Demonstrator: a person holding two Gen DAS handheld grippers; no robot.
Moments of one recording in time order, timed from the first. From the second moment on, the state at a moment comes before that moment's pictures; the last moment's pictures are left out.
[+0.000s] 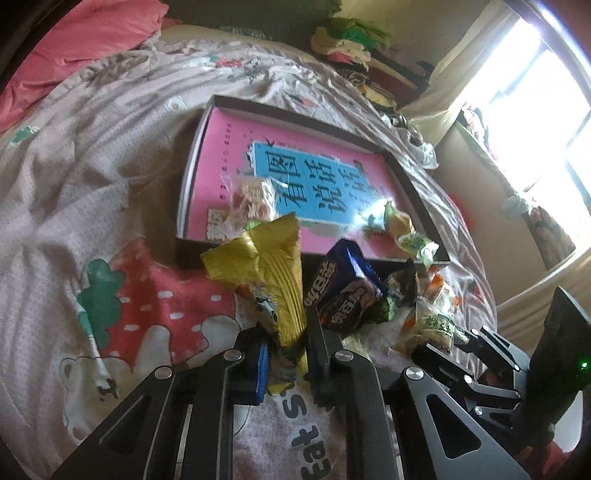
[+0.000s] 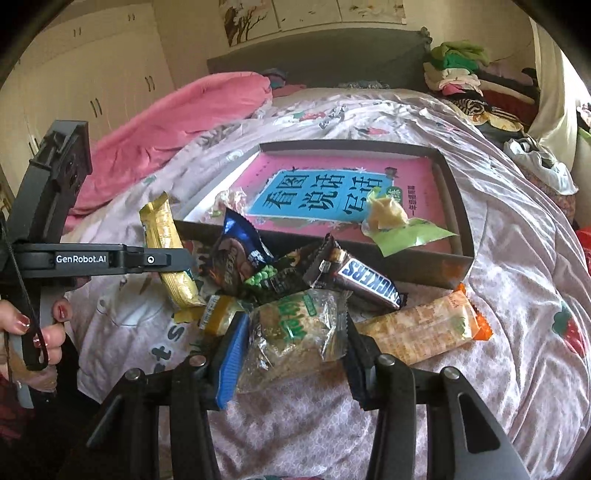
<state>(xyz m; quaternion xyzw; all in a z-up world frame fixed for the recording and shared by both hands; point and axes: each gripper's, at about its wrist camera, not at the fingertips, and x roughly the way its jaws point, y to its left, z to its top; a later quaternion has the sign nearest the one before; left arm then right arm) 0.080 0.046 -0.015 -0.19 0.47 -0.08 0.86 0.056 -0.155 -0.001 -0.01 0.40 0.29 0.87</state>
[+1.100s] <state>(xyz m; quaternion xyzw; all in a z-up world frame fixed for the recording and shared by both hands) 0.075 0.068 0.031 -0.19 0.38 -0.05 0.90 0.070 -0.185 0.028 0.05 0.35 0.25 0.90</state>
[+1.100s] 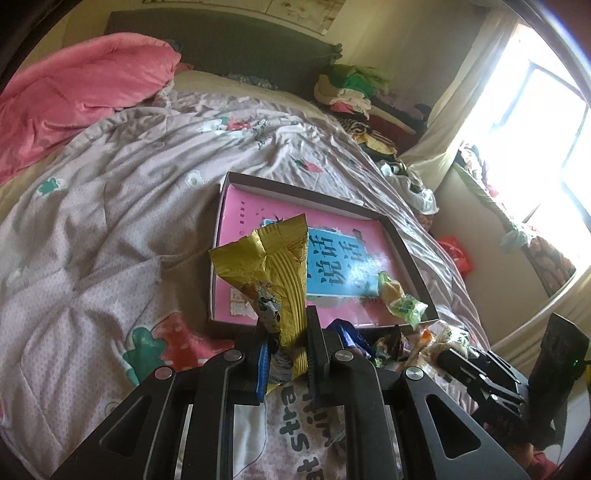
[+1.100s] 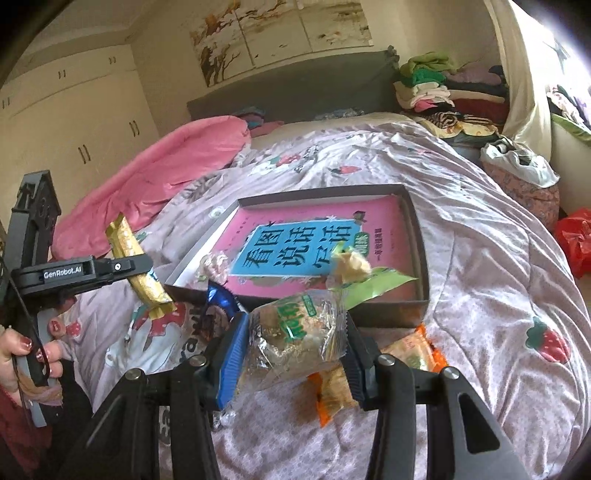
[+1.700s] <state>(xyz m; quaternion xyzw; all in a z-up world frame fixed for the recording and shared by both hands) 0.088 0.060 0.034 -0.19 0.38 -0.06 0.91 0.086 -0.204 0.031 0.07 0.35 0.21 0.91</state>
